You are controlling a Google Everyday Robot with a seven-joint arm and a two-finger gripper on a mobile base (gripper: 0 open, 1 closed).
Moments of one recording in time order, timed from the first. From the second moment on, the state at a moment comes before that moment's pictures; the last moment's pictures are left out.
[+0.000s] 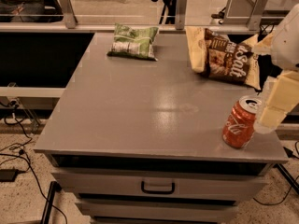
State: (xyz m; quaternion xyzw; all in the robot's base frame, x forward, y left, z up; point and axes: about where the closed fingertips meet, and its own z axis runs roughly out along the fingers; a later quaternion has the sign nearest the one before) arm 0.438 -0.216 0.977 -0.60 0.78 -0.04 0.16
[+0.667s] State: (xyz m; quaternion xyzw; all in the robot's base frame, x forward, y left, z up) arm 0.446 -0.203 0.912 -0.62 0.77 0.04 0.15
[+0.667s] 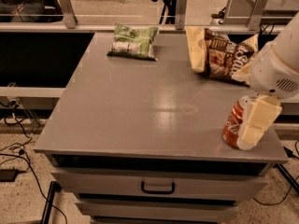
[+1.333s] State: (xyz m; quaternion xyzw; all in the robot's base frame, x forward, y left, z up) arm 0.449 -0.197 0.884 -0.63 0.76 0.06 0.13
